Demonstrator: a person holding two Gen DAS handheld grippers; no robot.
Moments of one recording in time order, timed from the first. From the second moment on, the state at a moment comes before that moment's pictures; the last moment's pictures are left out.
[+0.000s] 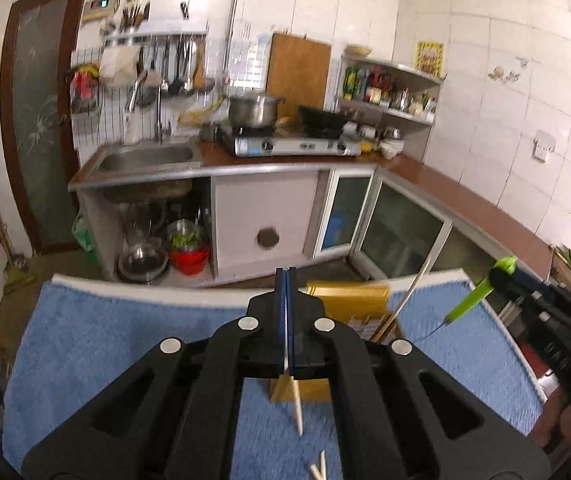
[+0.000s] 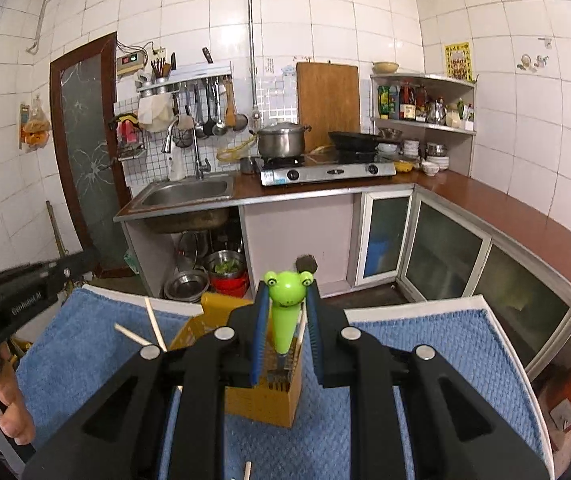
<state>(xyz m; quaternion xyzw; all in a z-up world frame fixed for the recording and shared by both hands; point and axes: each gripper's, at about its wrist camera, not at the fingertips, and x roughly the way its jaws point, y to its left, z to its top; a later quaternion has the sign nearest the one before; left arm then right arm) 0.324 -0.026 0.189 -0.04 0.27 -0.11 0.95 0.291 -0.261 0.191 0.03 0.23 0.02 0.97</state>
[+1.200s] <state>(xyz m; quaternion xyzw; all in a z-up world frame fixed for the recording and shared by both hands) 0.389 -0.053 0.125 0.00 0.33 -0.12 0.94 0.313 -0.254 0.173 0.03 0.25 0.03 0.97</state>
